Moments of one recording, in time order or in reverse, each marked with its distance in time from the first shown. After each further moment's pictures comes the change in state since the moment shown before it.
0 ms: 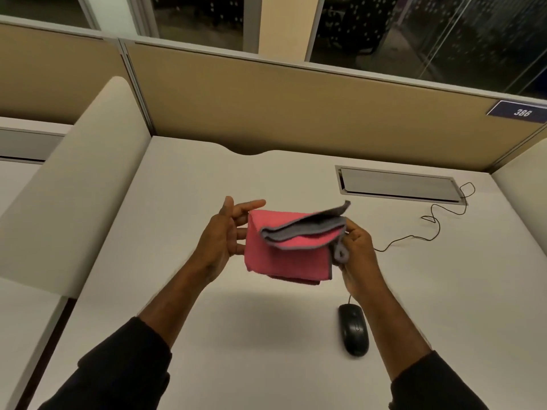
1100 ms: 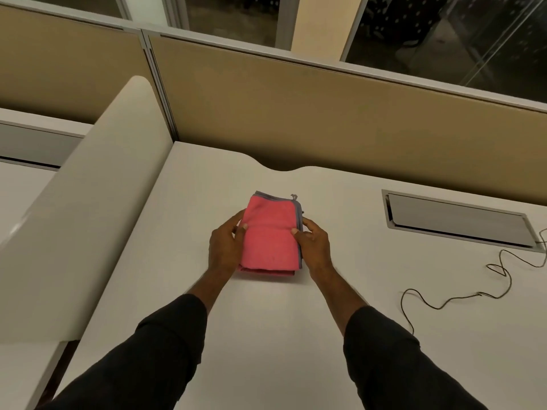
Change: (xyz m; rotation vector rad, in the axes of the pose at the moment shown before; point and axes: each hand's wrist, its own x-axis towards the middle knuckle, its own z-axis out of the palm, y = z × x) left_hand 0.155 -0.080 -0.134 0.710 0.594 0.178; right_hand 0.199 0.114 0.114 -0.339 0.014 0.067
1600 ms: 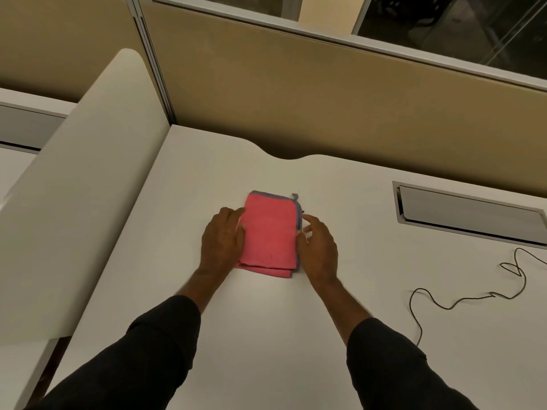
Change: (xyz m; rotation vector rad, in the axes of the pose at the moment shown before) left_hand 0.006 -0.032 -0.003 0.467 0.022 0.322; right_hand -0.002 0.023 0.010 -0.566 0.136 -0.134
